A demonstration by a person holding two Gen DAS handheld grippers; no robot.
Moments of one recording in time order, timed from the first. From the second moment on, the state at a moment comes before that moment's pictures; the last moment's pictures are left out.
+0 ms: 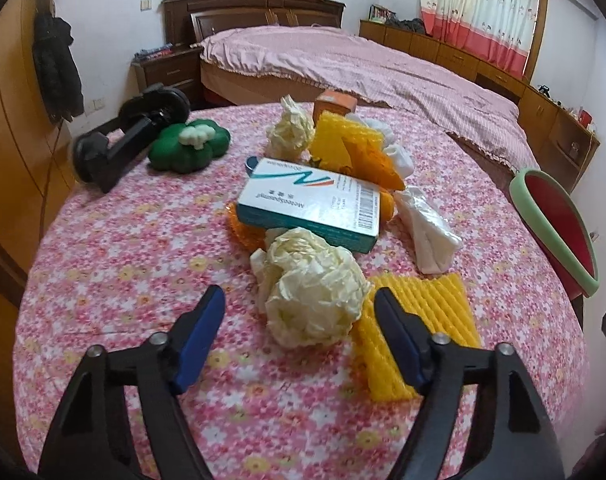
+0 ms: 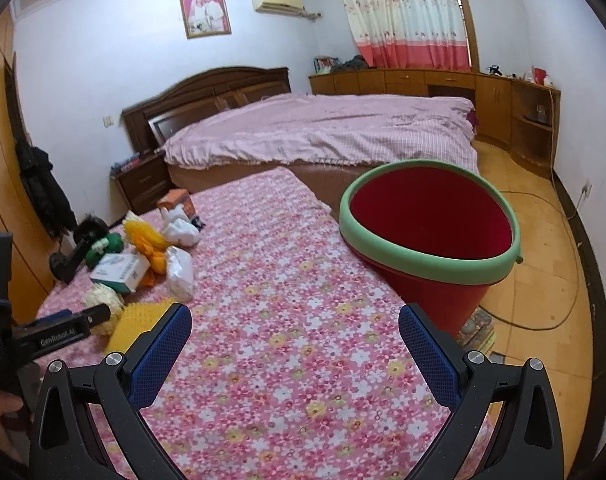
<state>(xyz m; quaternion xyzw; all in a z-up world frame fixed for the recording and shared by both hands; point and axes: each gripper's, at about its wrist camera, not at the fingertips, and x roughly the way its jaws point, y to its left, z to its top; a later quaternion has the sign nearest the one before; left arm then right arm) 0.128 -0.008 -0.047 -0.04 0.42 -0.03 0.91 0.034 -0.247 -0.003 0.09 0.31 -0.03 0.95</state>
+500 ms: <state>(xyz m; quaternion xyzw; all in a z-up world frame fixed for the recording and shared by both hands) 0.129 0.013 -0.028 -0.06 0.39 -0.05 0.92 0.086 -0.227 -0.008 0.09 0.37 0.02 0.92</state>
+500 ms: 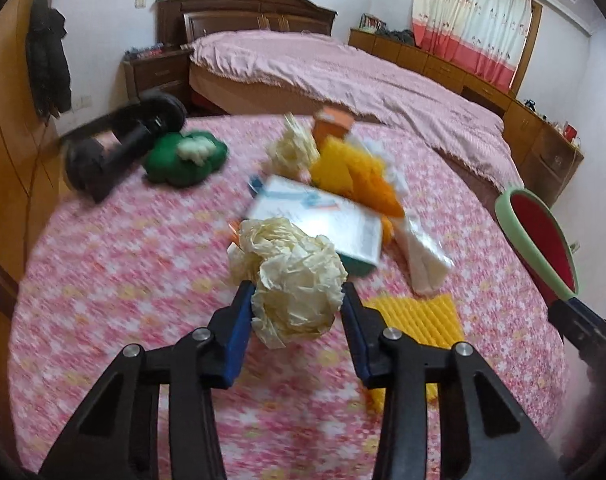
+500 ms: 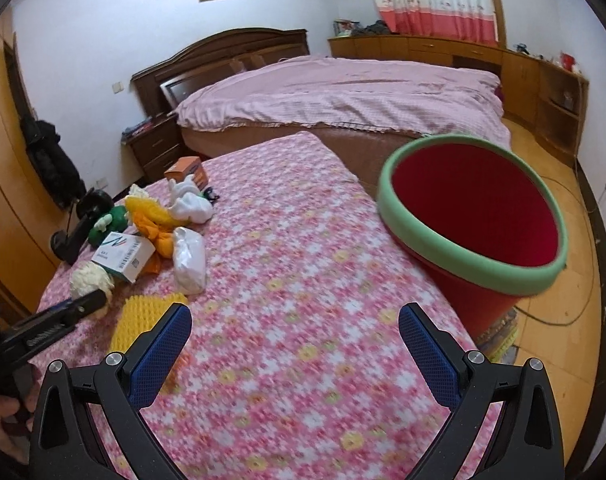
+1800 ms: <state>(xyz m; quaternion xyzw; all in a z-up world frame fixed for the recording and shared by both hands) 0.157 0.072 -0.028 -0.09 0.34 -0.01 0.94 0.162 -0.142 -0.022 0.06 0.41 0.09 0.91</state>
